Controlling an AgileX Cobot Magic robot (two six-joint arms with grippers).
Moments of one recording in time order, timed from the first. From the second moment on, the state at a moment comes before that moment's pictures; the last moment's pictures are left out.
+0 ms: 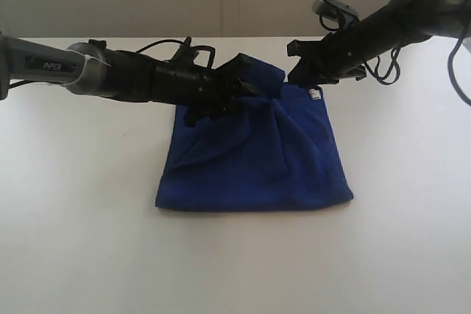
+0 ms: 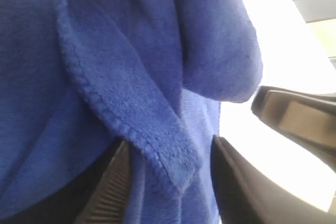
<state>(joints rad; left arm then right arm) -0.49 2.25 -1.54 -1.69 0.48 0.75 -0.05 2.26 -1.74 0.83 0.83 -0.59</state>
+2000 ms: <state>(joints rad) -0.45 2.22 -1.59 -1.26 0.65 0.75 0.00 2.25 -1.74 0.87 0.69 -0.66</state>
